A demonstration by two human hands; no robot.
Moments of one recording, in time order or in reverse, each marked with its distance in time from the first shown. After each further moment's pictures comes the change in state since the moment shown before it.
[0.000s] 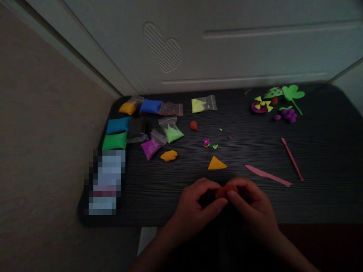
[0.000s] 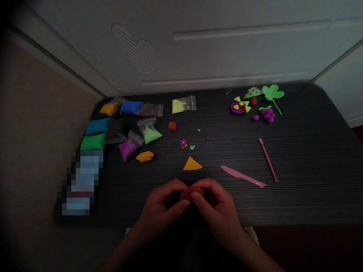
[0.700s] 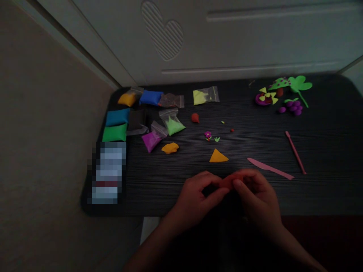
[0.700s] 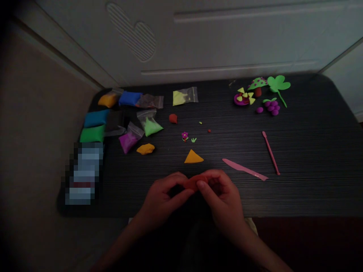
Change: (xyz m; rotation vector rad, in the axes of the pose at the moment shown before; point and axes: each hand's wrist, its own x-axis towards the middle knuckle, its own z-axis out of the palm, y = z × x) left_hand 0.003 0.002 0.002 0.034 -0.033 -0.054; right_hand -0.001 0.003 0.001 0.115 0.120 0.001
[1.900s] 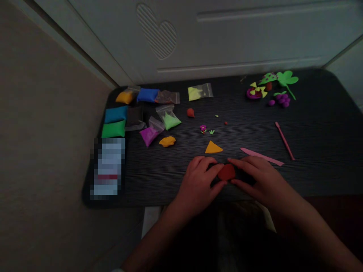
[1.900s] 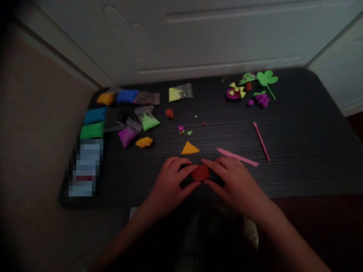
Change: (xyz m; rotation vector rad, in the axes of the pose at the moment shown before) left_hand 0.002 -0.008 0.016 0.634 0.080 0.279; right_hand 0.011 -0.011 -0.061 -1.190 -0.394 -0.409
